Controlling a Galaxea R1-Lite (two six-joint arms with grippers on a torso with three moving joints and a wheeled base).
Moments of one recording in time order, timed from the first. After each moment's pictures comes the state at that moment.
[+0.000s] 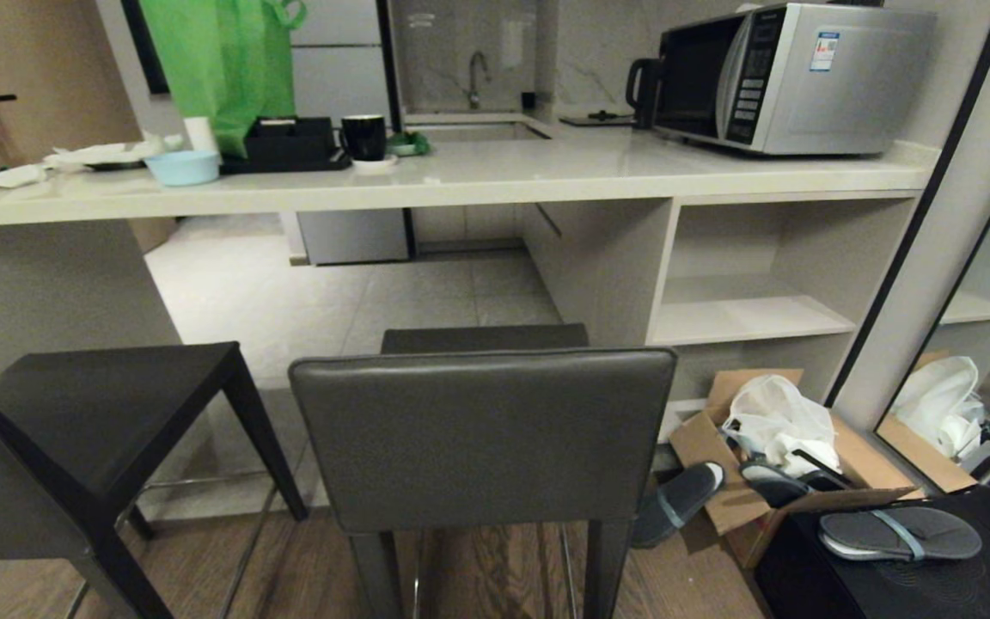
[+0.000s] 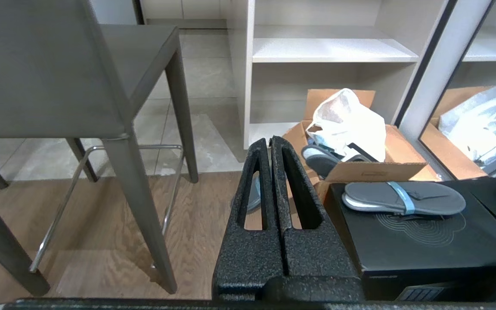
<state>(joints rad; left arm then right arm) 0.00 0.00 0.00 0.00 0.00 0.01 0.01 0.00 0.00 -0.01 0.00 -0.04</state>
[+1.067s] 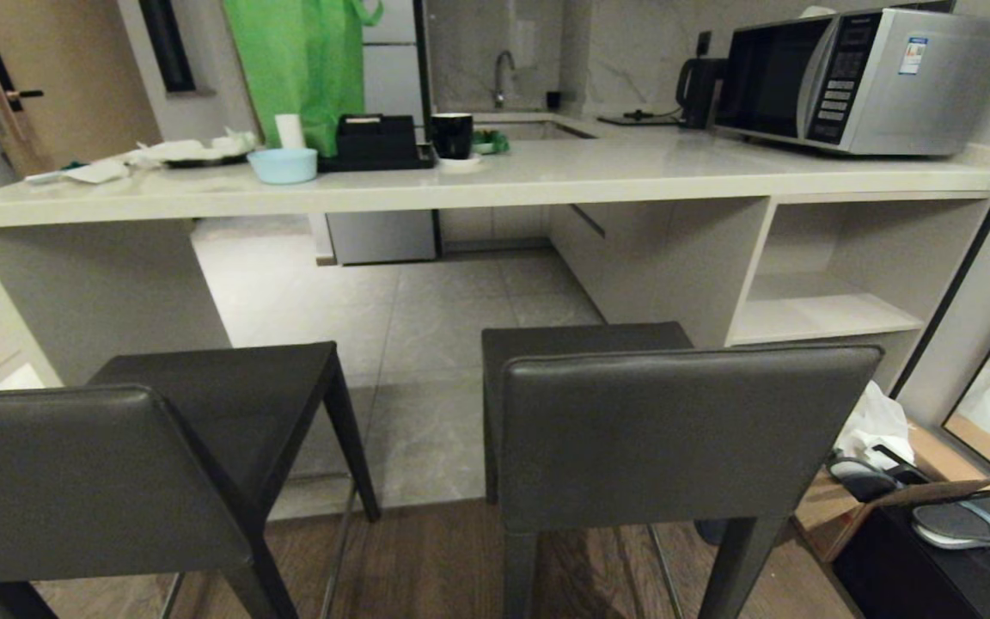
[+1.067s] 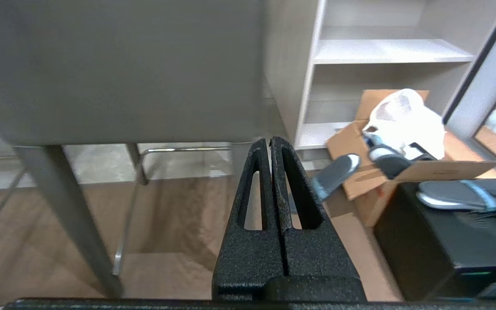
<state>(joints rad) 0.00 0.00 0.00 0.00 0.00 0.01 0.01 0.00 0.00 -0.01 0.00 -0.03</state>
